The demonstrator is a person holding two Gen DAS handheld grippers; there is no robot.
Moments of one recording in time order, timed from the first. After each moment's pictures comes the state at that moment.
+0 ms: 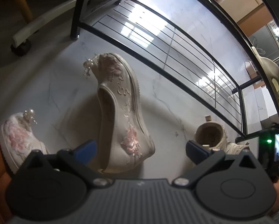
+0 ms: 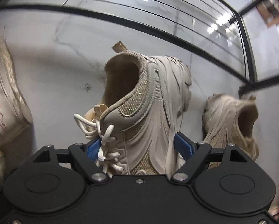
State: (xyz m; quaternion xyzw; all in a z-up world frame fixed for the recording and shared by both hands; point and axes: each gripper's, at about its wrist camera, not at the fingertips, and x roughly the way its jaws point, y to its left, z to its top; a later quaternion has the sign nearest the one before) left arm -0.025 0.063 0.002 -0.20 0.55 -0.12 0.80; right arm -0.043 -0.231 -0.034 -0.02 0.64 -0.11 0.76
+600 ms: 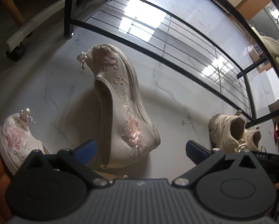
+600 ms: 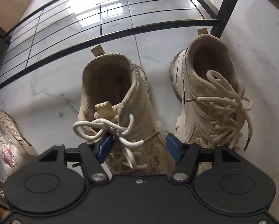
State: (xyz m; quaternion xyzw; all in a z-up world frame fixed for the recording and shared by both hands) left arm -0.031 0.043 -0.013 -0.14 0.57 -0.12 0.80; right arm -0.111 -0.337 -0.032 0.19 0.56 -0.14 0.80
